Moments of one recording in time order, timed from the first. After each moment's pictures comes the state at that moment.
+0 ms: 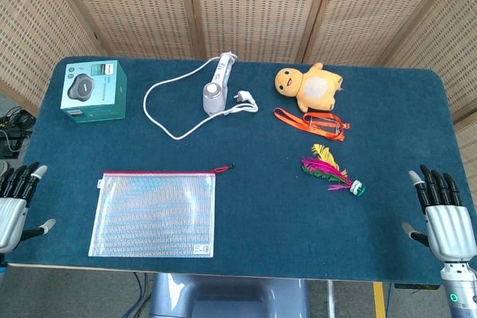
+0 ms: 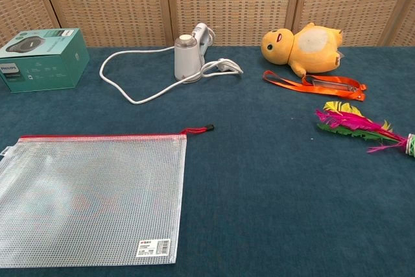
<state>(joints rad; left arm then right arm) -0.10 -1.13 -0.02 -1.57 1.54 1.49 0.05 0.08 -1.17 0.08 -1.54 -1.55 1.55 -0.11</state>
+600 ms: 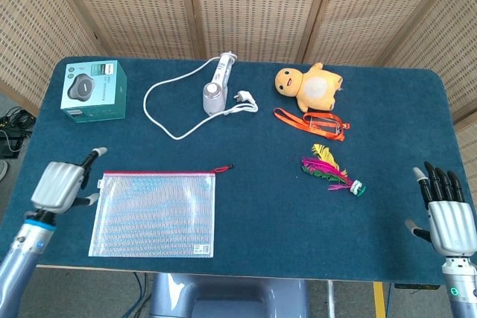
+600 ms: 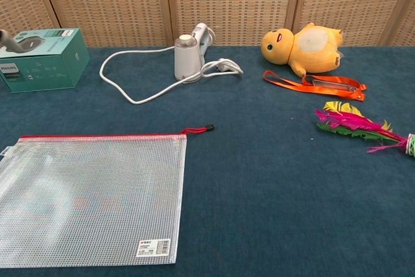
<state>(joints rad) -0.38 -1.17 -0.16 -1.69 1.40 1.14 0.27 0.09 -1.17 0.10 -1.55 -1.49 1.51 -0.13</state>
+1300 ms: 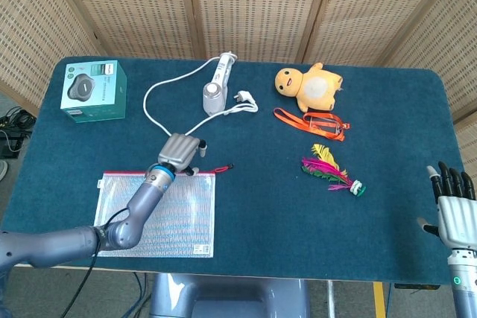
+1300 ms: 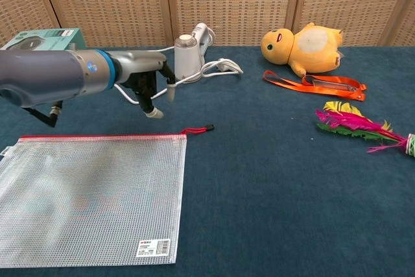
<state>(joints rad) -1.02 -1.63 -0.29 -1.37 0.57 0.76 0.69 0.11 -1.20 0.13 -1.46 -1.35 1.41 -0.17</state>
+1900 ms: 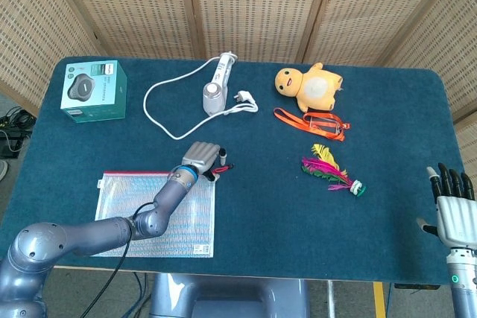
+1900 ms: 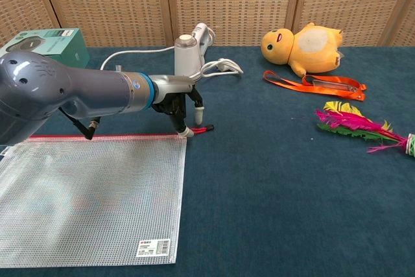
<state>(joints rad) -1.17 -1.78 -0.25 -1.13 0.44 0.60 0.55 0.12 -1.21 0.12 -1.45 -1.33 1.40 -0.20</state>
